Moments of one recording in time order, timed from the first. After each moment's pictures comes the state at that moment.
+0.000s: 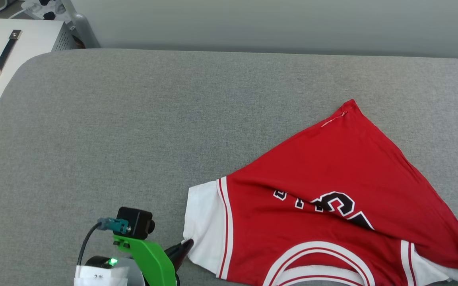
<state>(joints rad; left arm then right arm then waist) -0.03 0.50 -0.53 -0.19 -0.85 0.12 0.44 -0.01 -0.43 -0.26 0.17 0.64 0.13 0.93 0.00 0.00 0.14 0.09</state>
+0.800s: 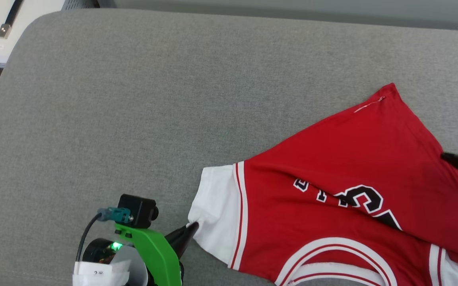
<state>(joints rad) -0.07 0.51 -0.54 -0.25 -0.82 0.12 0.43 -0.33 -0.45 -0.17 -0.14 0.62 0.13 1.24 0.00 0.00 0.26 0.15</state>
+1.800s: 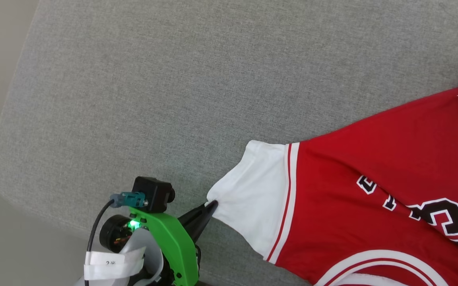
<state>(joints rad) -0.16 0.46 -0.57 -0.25 -0.79 0.09 0.39 -0.78 -0.54 0.02 0.21 0.43 0.13 1.31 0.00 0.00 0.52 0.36</state>
